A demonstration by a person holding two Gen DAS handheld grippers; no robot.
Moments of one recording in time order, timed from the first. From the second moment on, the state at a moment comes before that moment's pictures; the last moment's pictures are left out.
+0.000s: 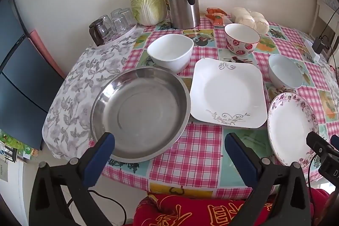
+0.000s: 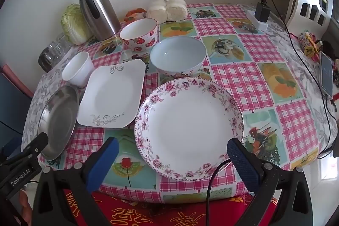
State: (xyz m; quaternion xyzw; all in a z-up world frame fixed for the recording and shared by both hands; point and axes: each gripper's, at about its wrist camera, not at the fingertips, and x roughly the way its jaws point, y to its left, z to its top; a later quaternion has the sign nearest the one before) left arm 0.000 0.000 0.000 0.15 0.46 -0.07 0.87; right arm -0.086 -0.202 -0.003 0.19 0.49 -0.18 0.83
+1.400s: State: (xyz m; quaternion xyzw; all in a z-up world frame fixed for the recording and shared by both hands) left arm 0.000 -0.003 -0.002 0.14 0.47 -0.08 0.87; right arm -0.090 -0.207 0.000 0.20 0.48 -0.19 0.83
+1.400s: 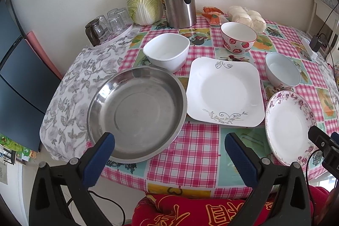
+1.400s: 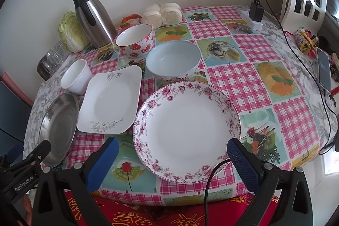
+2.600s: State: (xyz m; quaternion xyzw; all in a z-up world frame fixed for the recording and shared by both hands) left arm 0.000 -0.003 -0.002 0.14 0.47 -0.08 0.87; right arm -0.089 -0.207 -0.003 0.20 0.48 -0.20 0.83
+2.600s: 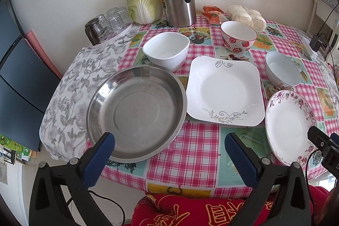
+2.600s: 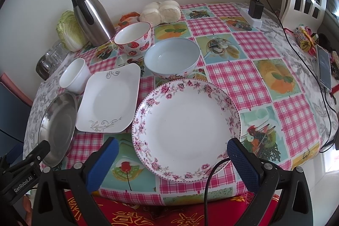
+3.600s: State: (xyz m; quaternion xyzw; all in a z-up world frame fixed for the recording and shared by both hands) left arm 0.045 0.002 0.051 0.07 0.41 -0.08 0.90; right arm -0.055 -0.194 0.041 0.18 0.44 -0.17 0.86
